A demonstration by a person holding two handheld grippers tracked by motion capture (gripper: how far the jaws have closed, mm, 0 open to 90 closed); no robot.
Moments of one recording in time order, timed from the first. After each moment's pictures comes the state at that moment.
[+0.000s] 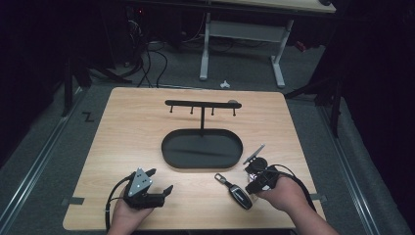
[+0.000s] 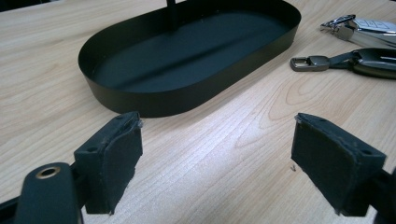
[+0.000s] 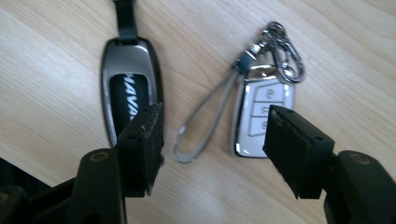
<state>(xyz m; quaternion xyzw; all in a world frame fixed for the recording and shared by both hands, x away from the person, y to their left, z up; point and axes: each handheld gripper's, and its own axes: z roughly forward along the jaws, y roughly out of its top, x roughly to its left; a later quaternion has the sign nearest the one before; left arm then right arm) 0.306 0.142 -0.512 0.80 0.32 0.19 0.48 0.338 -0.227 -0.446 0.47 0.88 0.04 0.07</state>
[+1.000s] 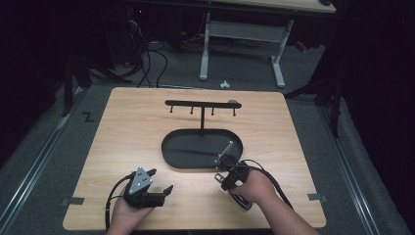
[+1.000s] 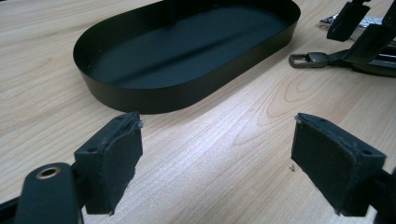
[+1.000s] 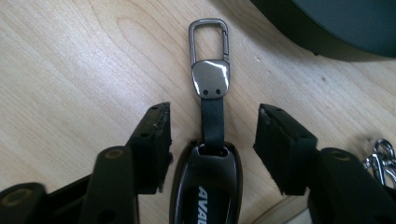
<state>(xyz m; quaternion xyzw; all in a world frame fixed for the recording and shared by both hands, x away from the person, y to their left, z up) 0.309 0.143 -0.512 0.80 0.33 0.18 0.47 0.370 -0.161 -0.477 0.42 0.91 0.04 0.03</state>
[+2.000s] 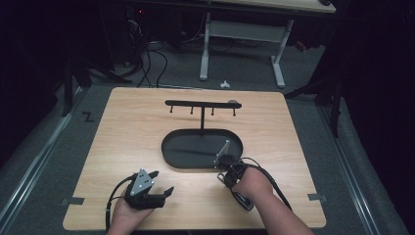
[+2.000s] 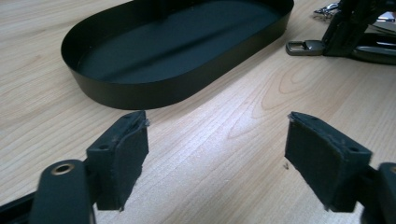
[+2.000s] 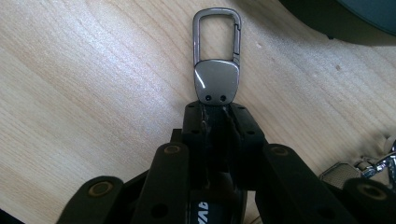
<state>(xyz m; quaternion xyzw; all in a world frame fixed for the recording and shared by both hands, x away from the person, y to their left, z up) 0.307 0.140 -0.515 0.81 0.31 0.17 0.46 0.381 -0.160 -0.489 0.42 0.91 0.00 0.00</state>
